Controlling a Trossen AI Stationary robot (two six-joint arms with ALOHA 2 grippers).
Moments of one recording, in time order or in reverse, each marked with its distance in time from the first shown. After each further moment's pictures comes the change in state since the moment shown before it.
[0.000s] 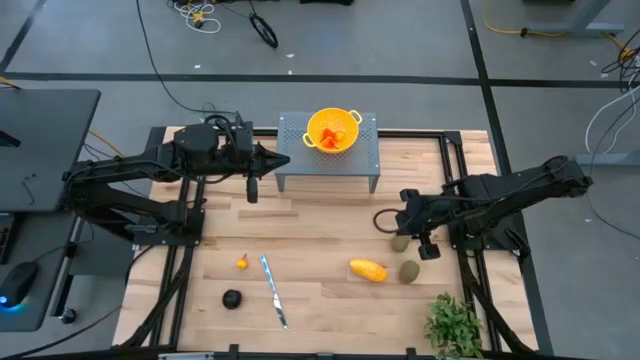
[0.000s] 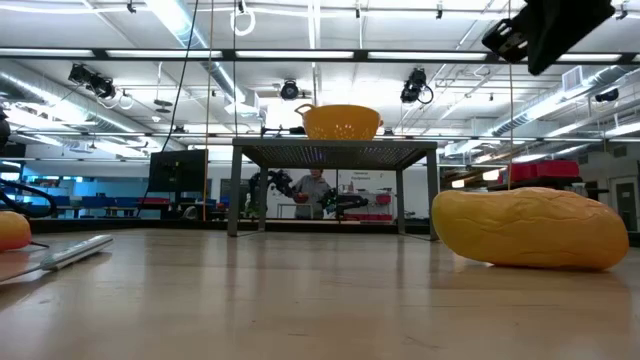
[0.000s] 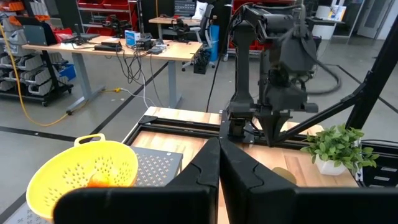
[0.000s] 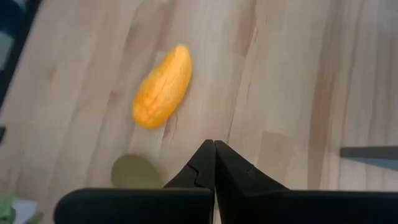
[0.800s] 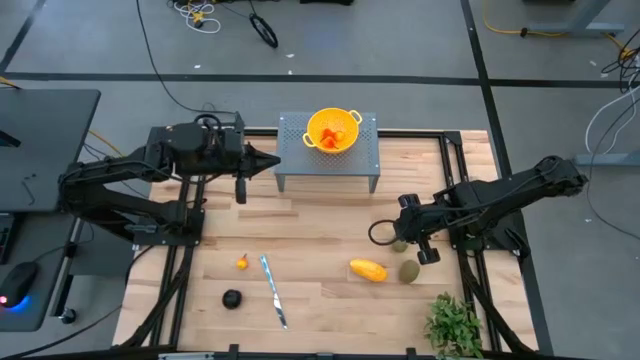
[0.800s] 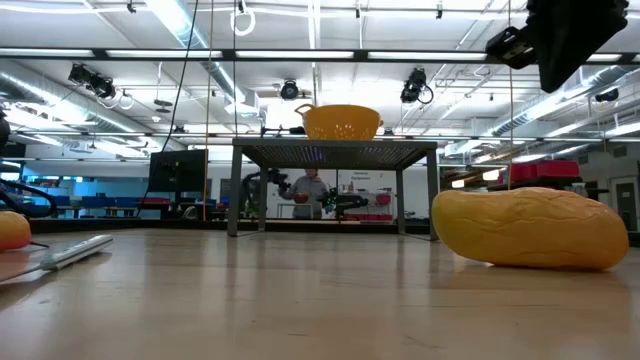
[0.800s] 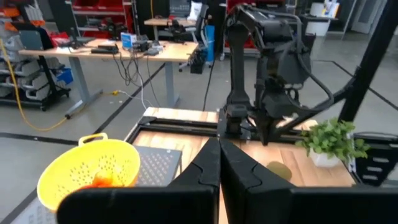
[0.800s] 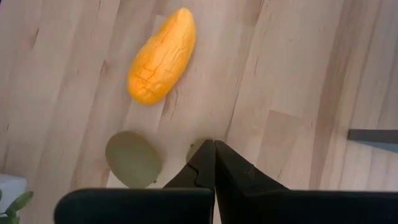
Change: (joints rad) left arm 0.000 -0.071 0.001 -0.074 0.020 0.027; right arm 0.041 0.058 0.000 -0.052 0.030 0.008
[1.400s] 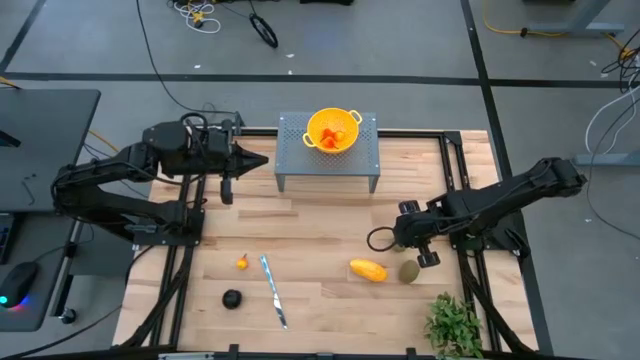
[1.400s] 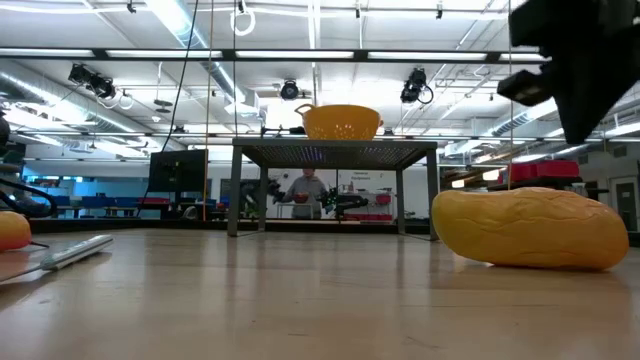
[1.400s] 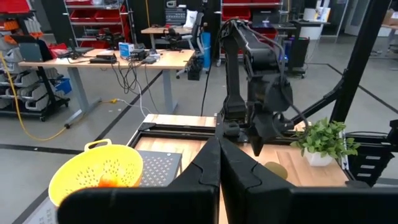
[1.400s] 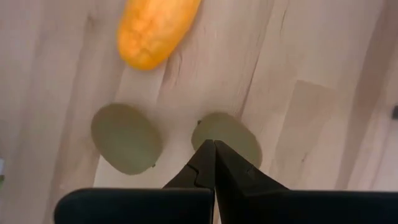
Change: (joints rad) left arm 0.000 -0.073 0.000 -0.042 0.015 0.026; right arm 0.000 0.016 -0.163 0.075 -0.027 0.000
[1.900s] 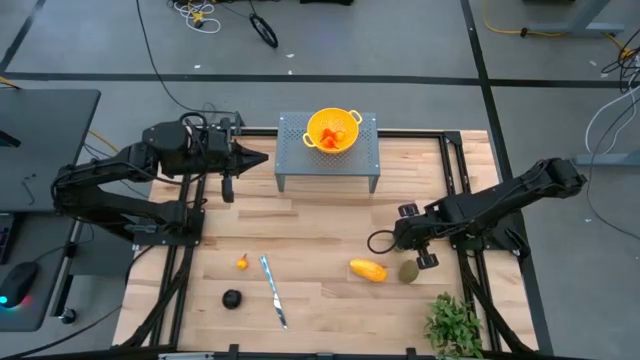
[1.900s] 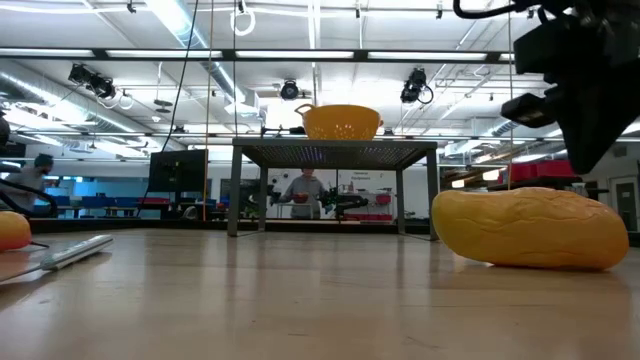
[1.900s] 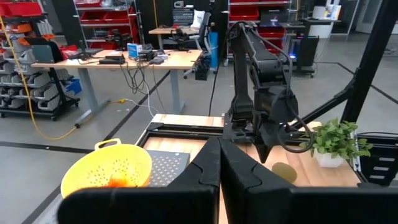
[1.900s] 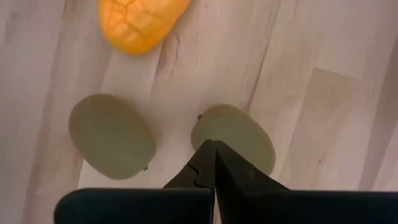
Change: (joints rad) left arm 0.000 0.000 0.000 0.001 -0.034 0.012; right arm 0.000 0.000 -0.111 0.106 0.000 -0.001
